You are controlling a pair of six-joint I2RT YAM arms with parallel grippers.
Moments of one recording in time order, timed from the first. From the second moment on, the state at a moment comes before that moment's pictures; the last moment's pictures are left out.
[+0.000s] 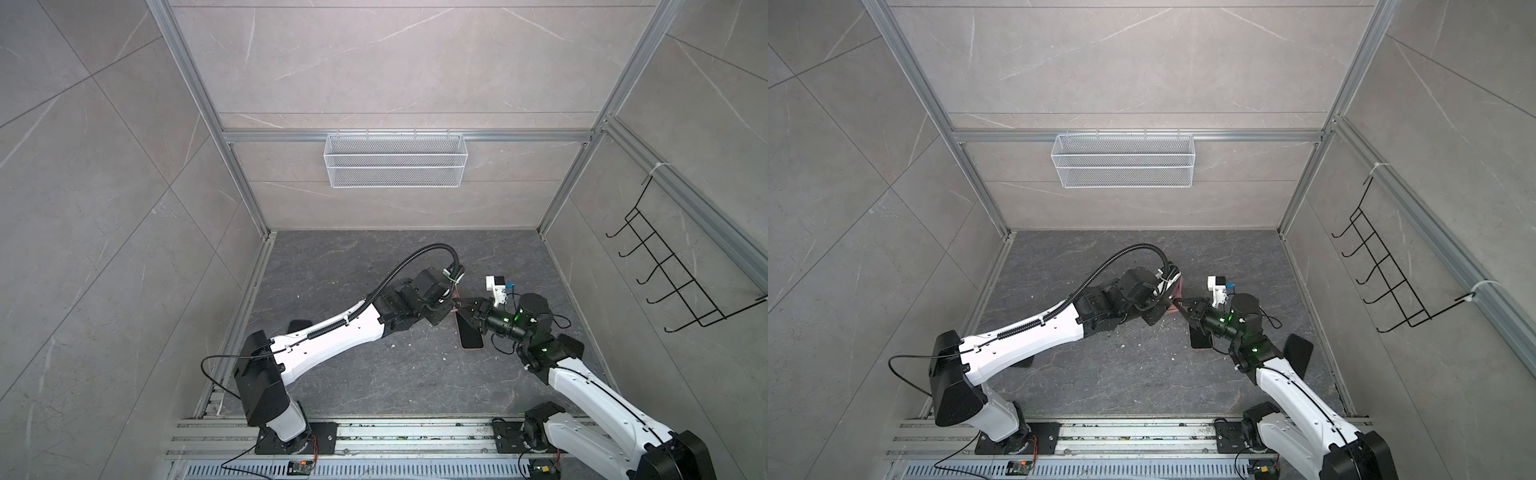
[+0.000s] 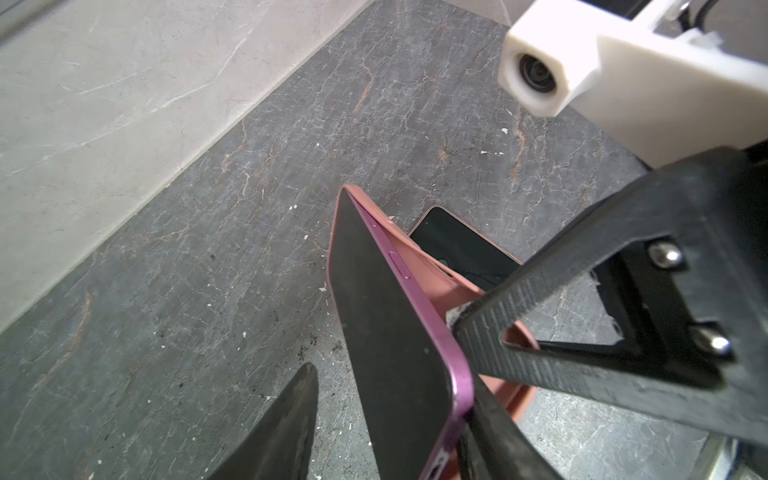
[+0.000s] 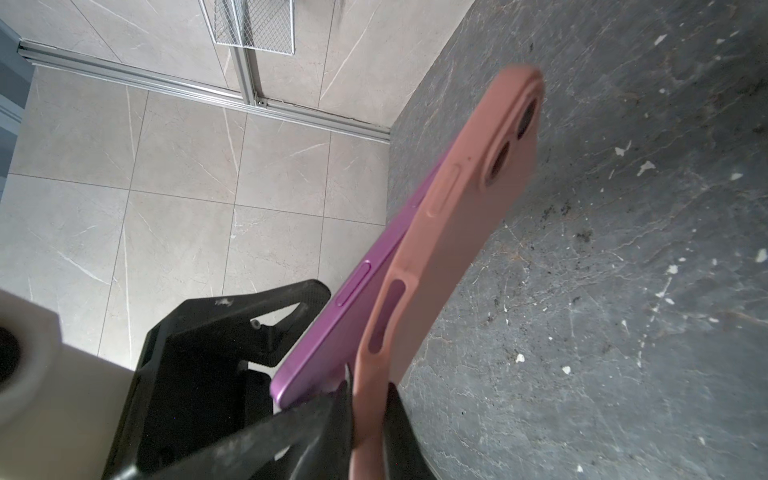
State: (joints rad) left arm -1.05 1.61 1.47 -0.54 -0.25 0.01; right arm 0.33 0.95 0.49 0.26 -0.62 1.21
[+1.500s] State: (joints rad) left arm -1.24 1.31 1.11 -0.59 -0.71 0.17; right arm 0.36 0.91 0.45 -0.11 -0.51 1.08
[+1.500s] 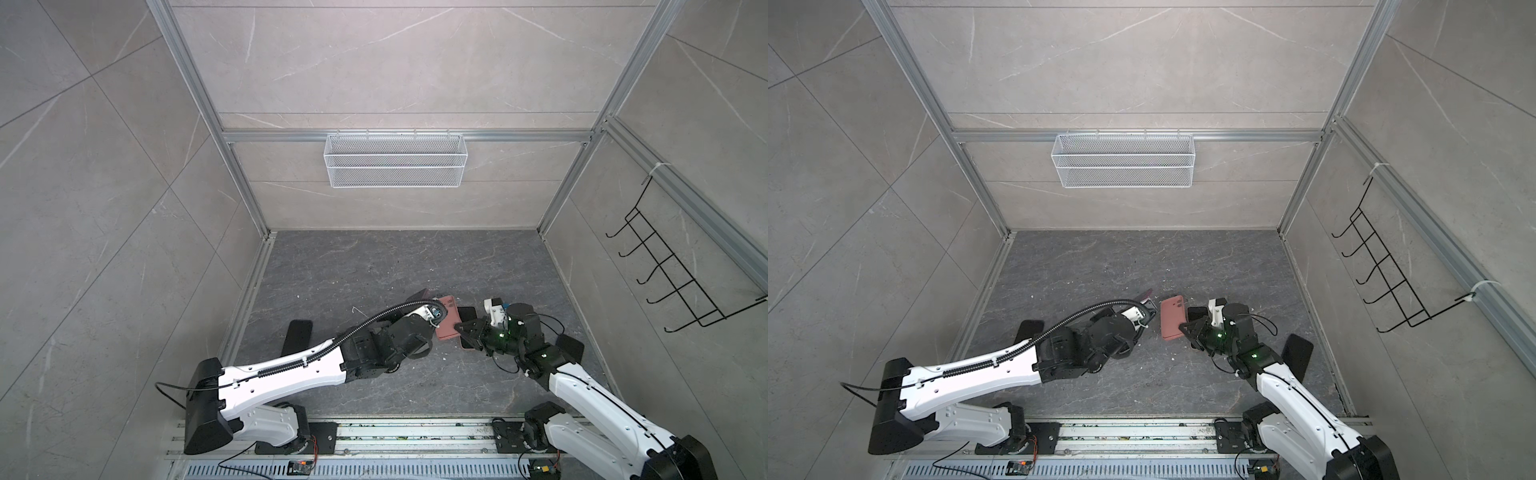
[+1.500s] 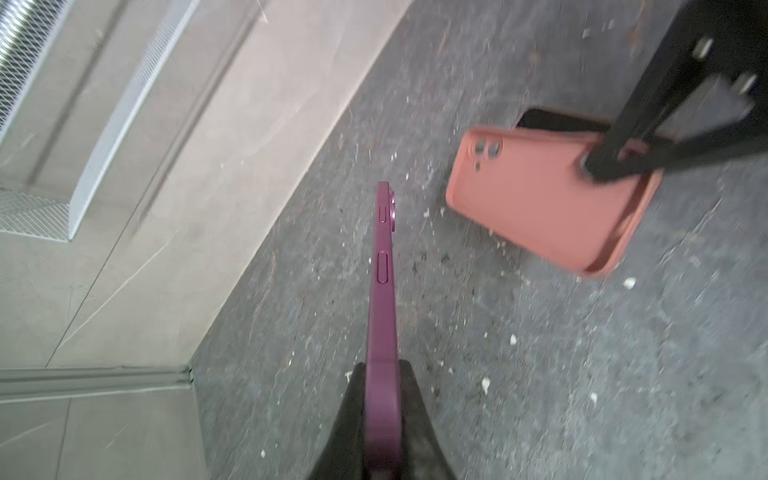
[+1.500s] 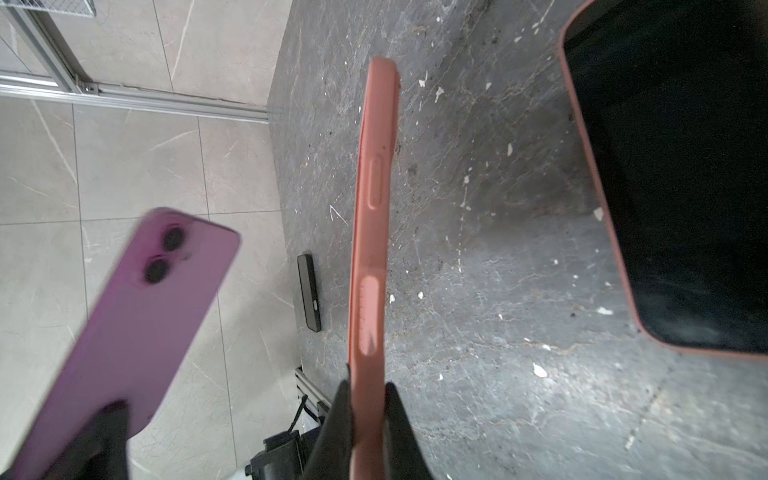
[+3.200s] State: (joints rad) left arm -1.37 1.80 1.04 -0.77 -0.74 -0.20; right arm 0.68 1.26 0.28 0.29 -0.30 1.24
